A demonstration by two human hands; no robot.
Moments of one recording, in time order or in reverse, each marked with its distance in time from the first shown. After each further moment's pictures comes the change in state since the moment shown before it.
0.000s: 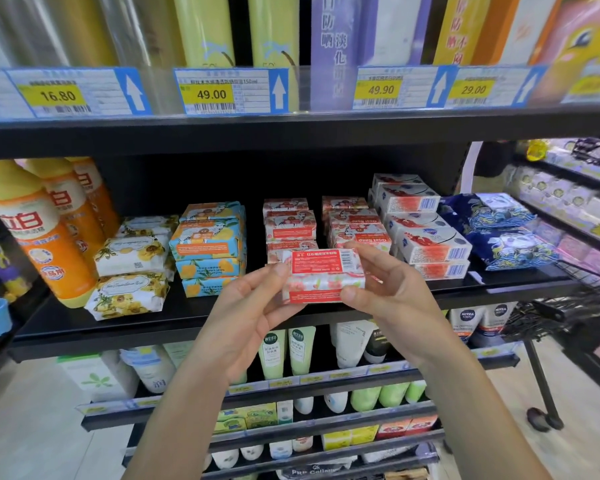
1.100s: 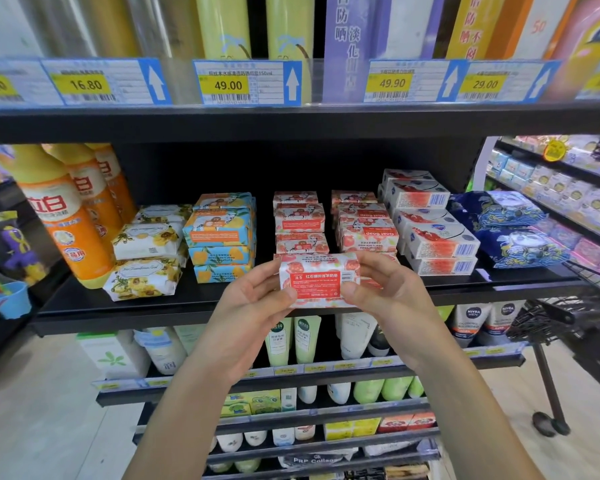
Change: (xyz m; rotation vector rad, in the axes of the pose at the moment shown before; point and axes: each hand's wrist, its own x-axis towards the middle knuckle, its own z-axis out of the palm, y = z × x) left_hand -0.015 -0.011 -0.009 0.048 0.052 0.024; right_hand -0.011 0.006 0.010 -0.019 0.045 0.005
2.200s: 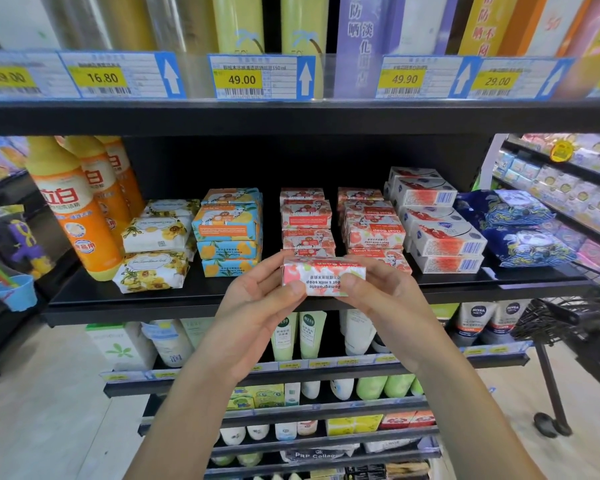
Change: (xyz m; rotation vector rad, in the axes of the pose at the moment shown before) left_hand -0.008 0.000 -0.005 -0.072 -0.074 0.042; right_hand -0.001 0.007 0.013 0.065 -0.041 0.113
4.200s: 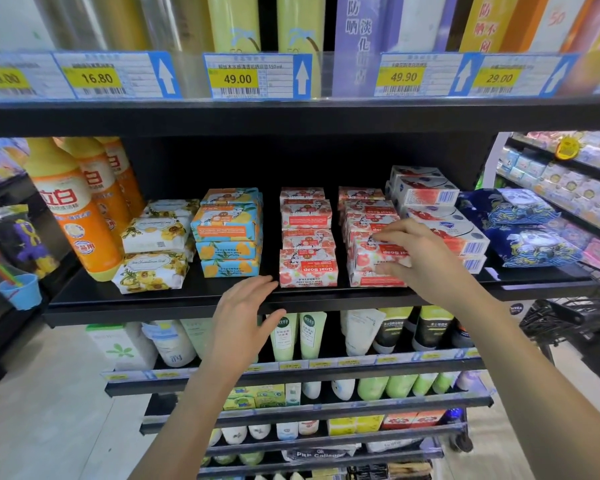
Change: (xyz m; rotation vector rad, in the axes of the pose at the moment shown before) left_hand 0.036 -0.067 -0.064 1.432 0.266 0.399; right_hand 0.058 -0.028 -0.076 -1.315 -0.010 -0.353
